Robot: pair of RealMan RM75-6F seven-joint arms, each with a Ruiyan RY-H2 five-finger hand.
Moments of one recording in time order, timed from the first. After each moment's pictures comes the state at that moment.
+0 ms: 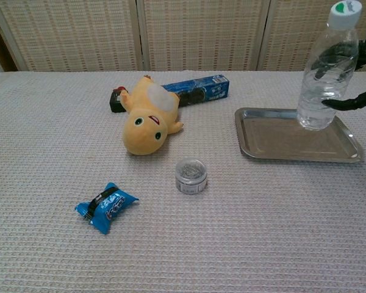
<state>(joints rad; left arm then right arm) -0.18 -1.16 0.07 -1.55 1.64 1.37 0.15 0.49 -1.49 0.16 -1.20 -1.49 1.28 0.18</state>
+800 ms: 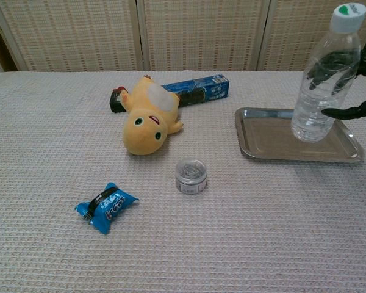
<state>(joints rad) -0.18 -1.16 0.07 -1.56 1.64 1.37 0.16 0.49 -1.40 0.10 -1.29 -1.54 1.23 0.59</state>
